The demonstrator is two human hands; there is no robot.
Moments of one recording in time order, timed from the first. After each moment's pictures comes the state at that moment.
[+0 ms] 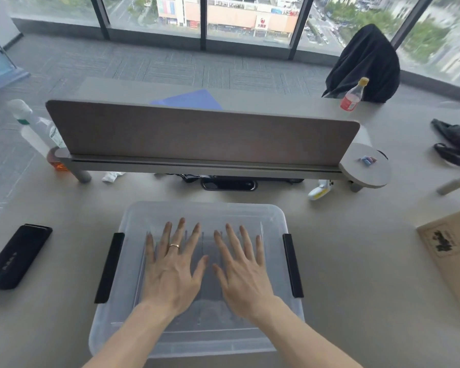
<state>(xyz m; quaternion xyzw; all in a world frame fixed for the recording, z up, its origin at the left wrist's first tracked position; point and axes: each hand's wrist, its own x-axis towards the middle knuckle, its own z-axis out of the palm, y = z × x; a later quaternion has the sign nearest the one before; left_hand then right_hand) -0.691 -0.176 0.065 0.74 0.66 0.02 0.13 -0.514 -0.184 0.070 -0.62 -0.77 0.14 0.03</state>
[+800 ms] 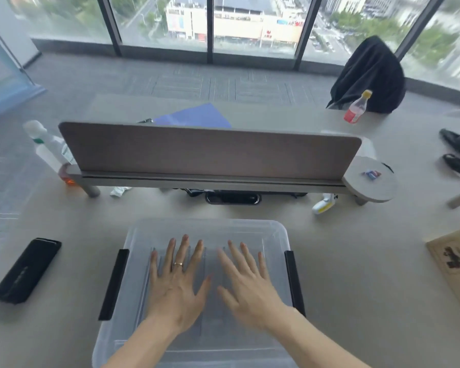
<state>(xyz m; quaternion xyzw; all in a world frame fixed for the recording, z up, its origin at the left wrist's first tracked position) -0.689 -0.175 0.063 0.74 0.66 -0.06 0.12 -0.497 -0.175 0.096 -0.58 -0.78 0.23 -0.01</state>
